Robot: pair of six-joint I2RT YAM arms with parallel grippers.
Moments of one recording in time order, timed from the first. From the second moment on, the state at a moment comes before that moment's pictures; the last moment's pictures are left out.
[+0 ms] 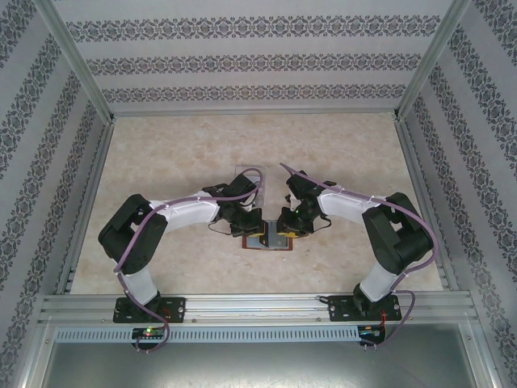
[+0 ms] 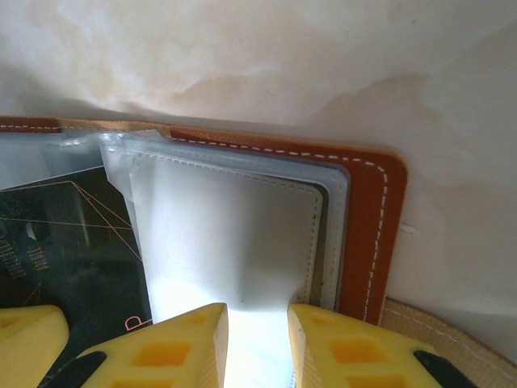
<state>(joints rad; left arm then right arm) -0.70 1.76 1.05 -0.44 0.47 -0.86 0.52 1.68 0.91 -0.61 -0.44 0.64</state>
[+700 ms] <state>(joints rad) -0.69 1.66 1.15 -0.64 0.43 -0.48 0.52 1.63 0.96 -0.70 -0.41 0.63</state>
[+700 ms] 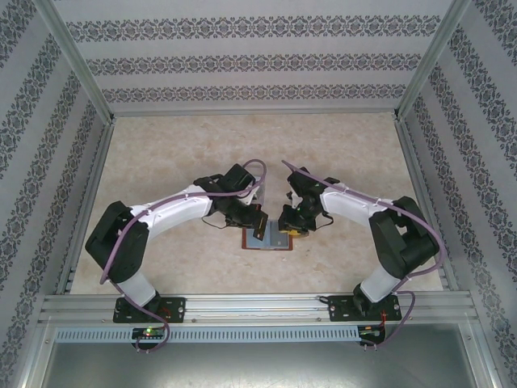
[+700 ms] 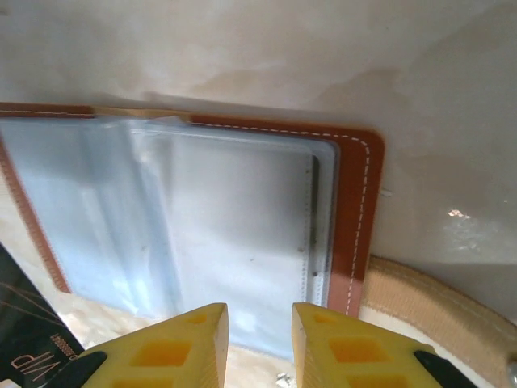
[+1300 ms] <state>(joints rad) -0.69 1.72 1.49 -1.06 0.32 0.48 0.44 1.54 1.01 -0.80 -0.36 0.57</state>
